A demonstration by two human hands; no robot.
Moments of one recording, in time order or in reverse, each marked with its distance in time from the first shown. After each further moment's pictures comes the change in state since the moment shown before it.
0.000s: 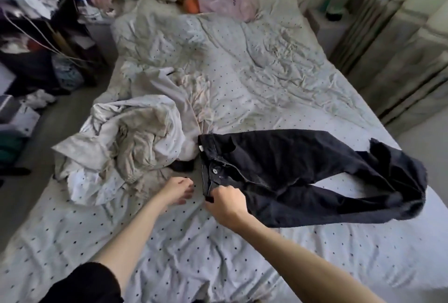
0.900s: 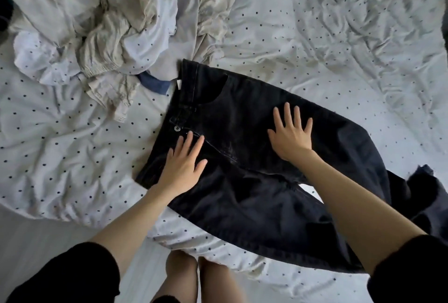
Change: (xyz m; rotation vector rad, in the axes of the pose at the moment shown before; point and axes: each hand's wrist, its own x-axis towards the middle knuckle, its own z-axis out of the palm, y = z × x) left_hand 0.064 -0.073 0.201 0.700 0.284 0.179; right_hand 0.165 0.267 -0.039 -0.595 -0.044 -0.158
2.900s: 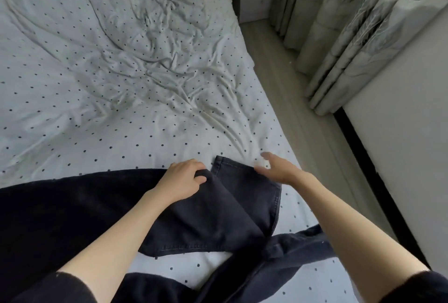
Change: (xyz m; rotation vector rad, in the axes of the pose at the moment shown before) left_hand 0.117 0.542 0.127 0.270 -0.237 0.447; right_hand -0.104 0.528 0.149 0.871 -0.179 0.311
